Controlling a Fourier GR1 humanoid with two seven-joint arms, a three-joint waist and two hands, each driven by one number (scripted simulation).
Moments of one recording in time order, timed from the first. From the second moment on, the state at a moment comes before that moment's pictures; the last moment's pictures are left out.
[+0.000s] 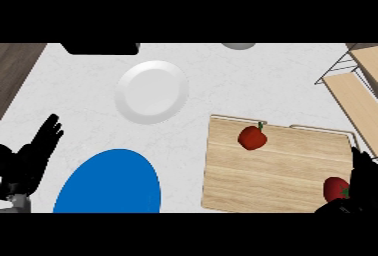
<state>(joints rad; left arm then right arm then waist) 0.01 0.37 0.08 -1.40 0.16 0.00 0.08 0.14 -0.36 0.15 -1.94 0.91 0.28 1.09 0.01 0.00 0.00</state>
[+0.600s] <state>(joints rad) 0.02 0.35 0.10 -1.43 0.14 -0.01 0.10 0.13 -0.34 0.05 -1.83 0.95 0.35 1.01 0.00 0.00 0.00</state>
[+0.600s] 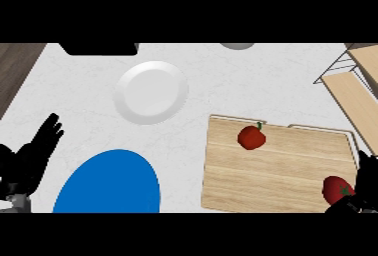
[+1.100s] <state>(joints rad) 0.04 0.33 0.15 -1.42 0.12 -0.06 0.08 0.12 -0.29 -0.01 -1.73 1.02 0.33 0.93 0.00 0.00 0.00</state>
